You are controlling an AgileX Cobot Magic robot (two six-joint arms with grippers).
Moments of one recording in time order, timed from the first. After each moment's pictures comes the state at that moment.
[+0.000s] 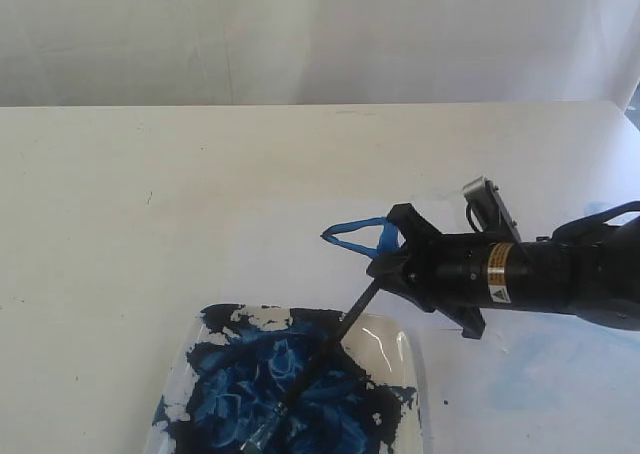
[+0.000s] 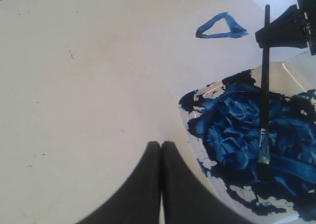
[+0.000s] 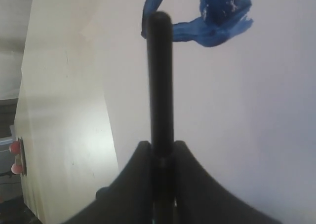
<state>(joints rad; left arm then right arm) -0.13 0.46 -0.58 -0.47 0.86 0.55 0.39 1.87 -0.66 -1.01 -0.71 1.86</state>
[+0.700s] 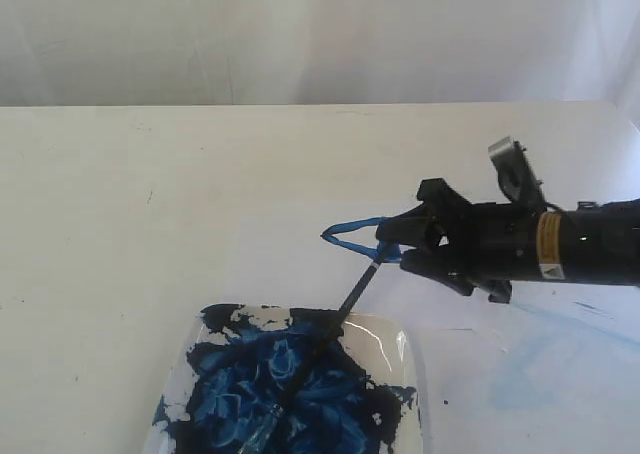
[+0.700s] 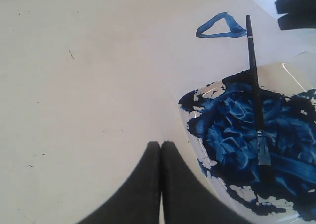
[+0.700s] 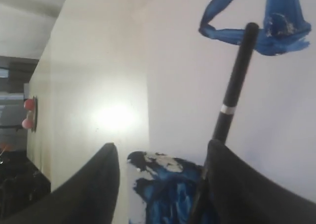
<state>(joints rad) -0.13 0.46 -0.58 -0.47 0.86 0.55 0.25 1.72 -0.67 -1.31 -0.84 1.93</state>
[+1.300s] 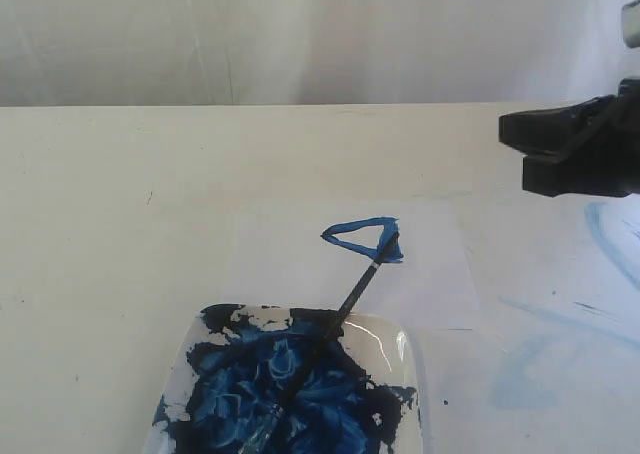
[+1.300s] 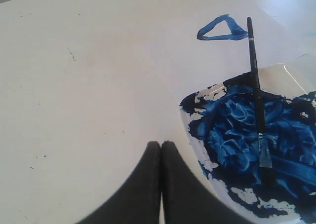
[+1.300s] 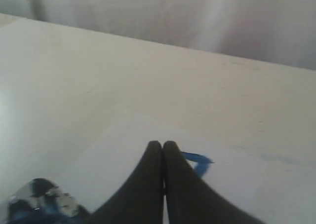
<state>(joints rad) -0.13 0.46 -0.58 -0.47 0.85 0.55 0.14 1.08 -0.64 -1.61 -0.60 1.51</state>
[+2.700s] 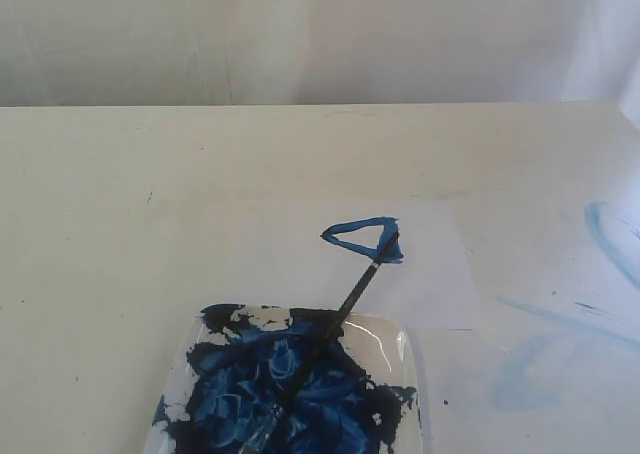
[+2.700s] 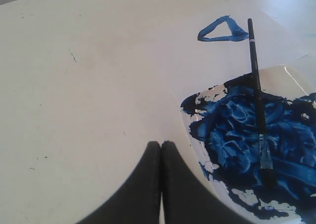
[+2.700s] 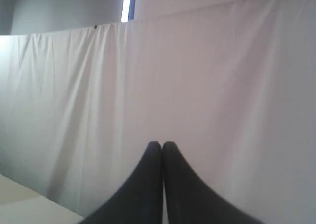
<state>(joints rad) -0.13 0.46 -0.58 -0.47 0.85 0.55 0.26 0.28 -0.64 -1.45 -0.49 1.52</state>
